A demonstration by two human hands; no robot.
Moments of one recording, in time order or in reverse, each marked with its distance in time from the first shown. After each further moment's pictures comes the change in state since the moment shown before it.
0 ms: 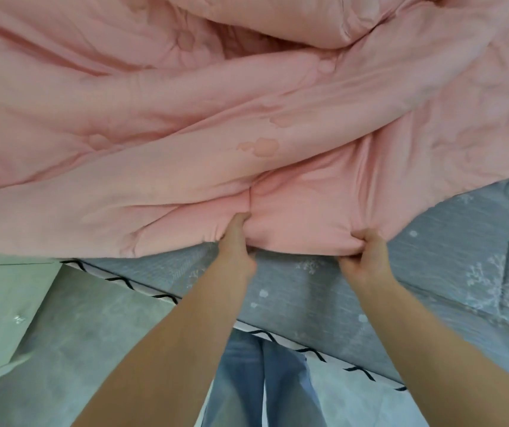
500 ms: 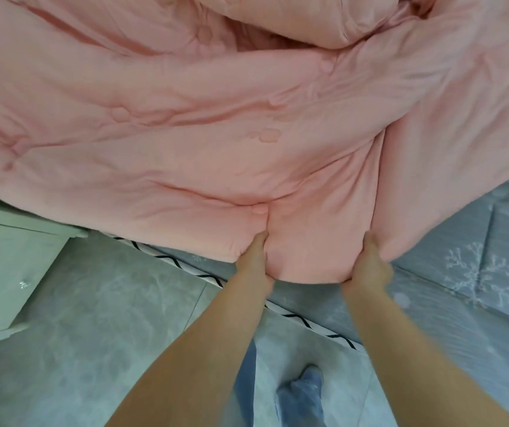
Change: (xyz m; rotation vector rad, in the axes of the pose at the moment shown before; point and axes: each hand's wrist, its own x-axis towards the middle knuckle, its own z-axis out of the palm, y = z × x) left_hand -0.060 -0.091 -0.042 0.007 -0.018 -0.056; right_hand -0.072 0.015 -0.066 -0.266 0.314 -0.241
